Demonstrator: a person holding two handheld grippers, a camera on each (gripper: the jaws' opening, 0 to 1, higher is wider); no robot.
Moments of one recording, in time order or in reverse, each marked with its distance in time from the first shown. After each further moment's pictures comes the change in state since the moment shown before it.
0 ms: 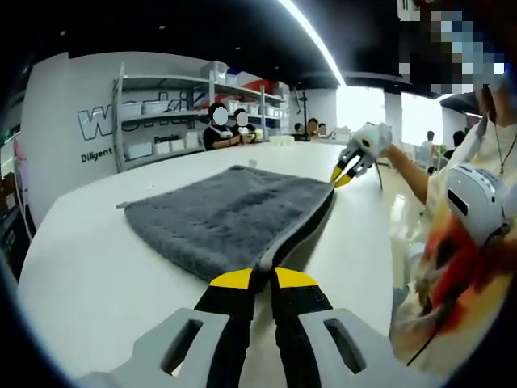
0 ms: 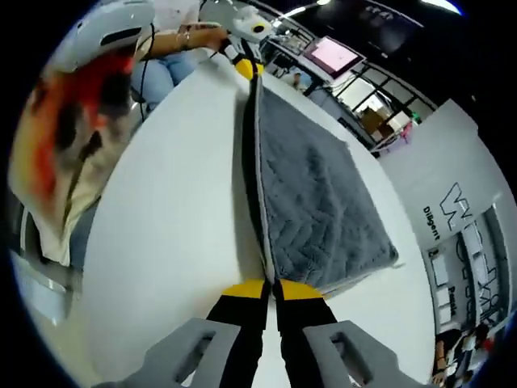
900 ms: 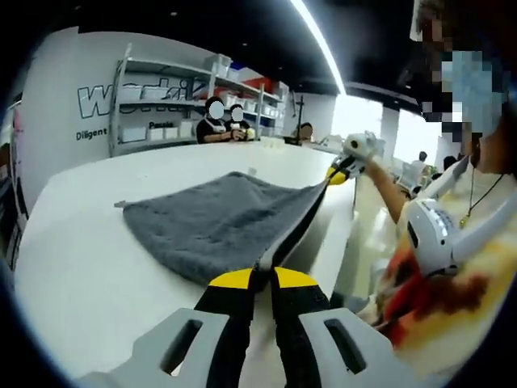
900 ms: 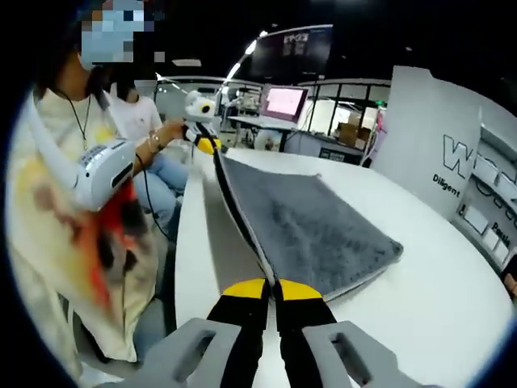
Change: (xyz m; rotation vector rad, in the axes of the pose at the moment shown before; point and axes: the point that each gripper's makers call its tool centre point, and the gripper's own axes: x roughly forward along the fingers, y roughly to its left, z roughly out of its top) left arm -0.052 -0.038 0.025 -0.110 0.018 -0.073; right arm -0.066 0.013 0.059 0.349 -0.358 0.090
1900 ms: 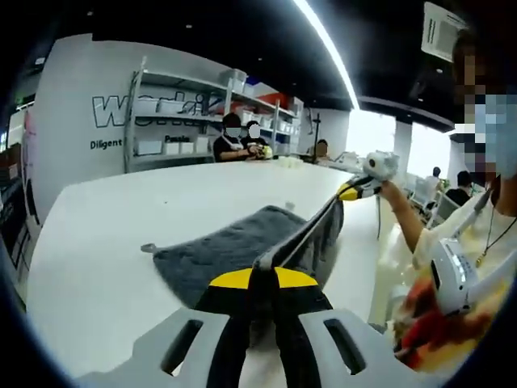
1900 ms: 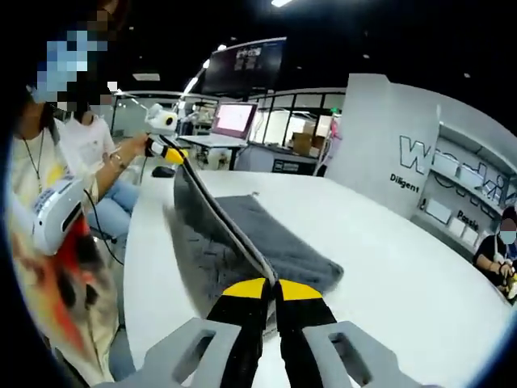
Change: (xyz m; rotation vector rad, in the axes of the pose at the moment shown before) left arm 0.025 0.056 0.061 -0.018 -0.097 0.076; right arm 0.013 -0.084 0.024 0.031 0.027 -0.313
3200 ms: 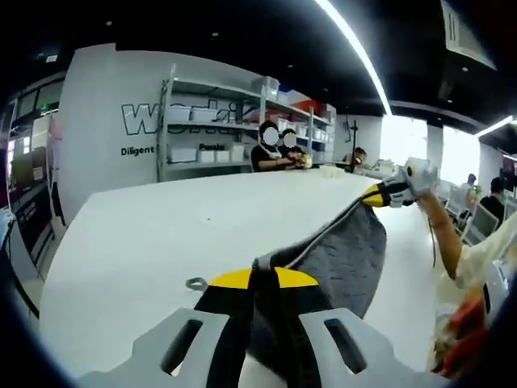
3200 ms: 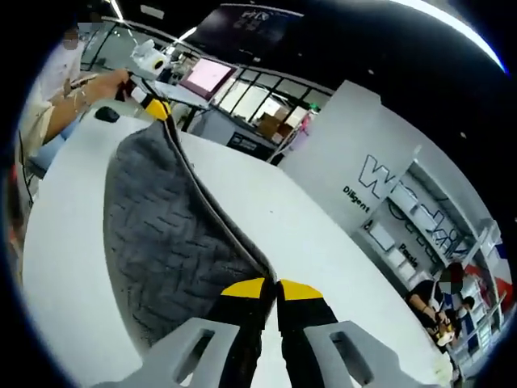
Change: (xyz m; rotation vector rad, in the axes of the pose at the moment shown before) left arm 0.052 0.101 0.028 -0.019 -0.019 0.194; right arm 0.078 -0.077 0.022 -0.273 0.103 -0.271
